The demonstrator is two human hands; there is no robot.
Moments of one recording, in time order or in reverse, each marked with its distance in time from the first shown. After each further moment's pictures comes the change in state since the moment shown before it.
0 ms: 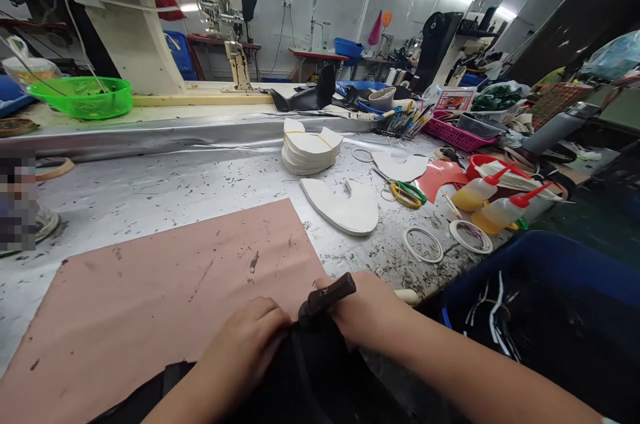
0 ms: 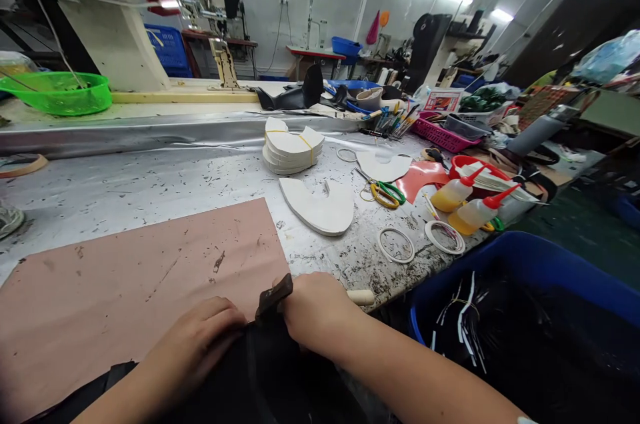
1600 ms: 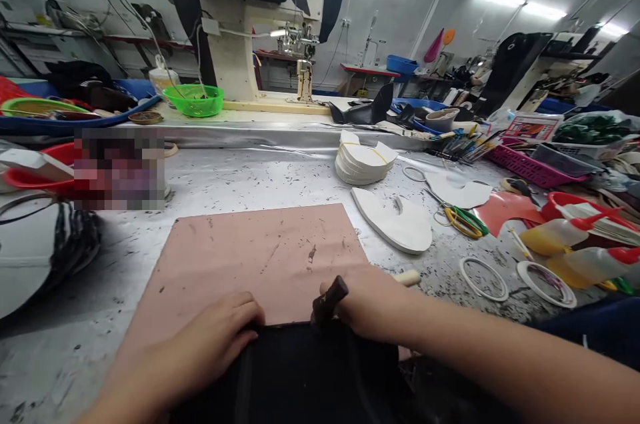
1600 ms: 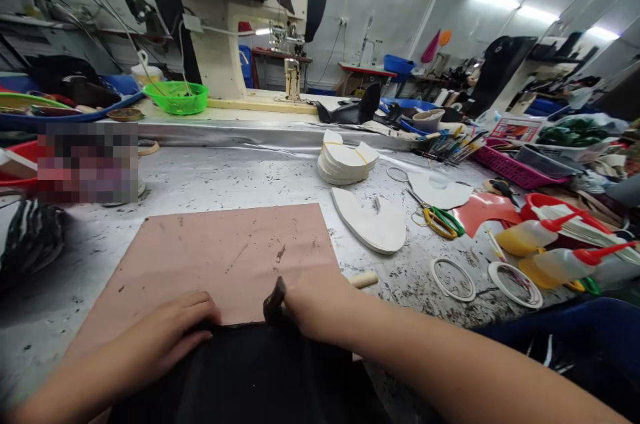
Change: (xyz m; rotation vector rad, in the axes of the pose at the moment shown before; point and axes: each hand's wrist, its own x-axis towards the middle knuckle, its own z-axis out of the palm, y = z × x) left_hand -0.094 -0.025 -0.072 -0.028 -0.235 -0.443; right_hand 0.034 -0.061 -0.014 -0.072 -0.119 -0.434
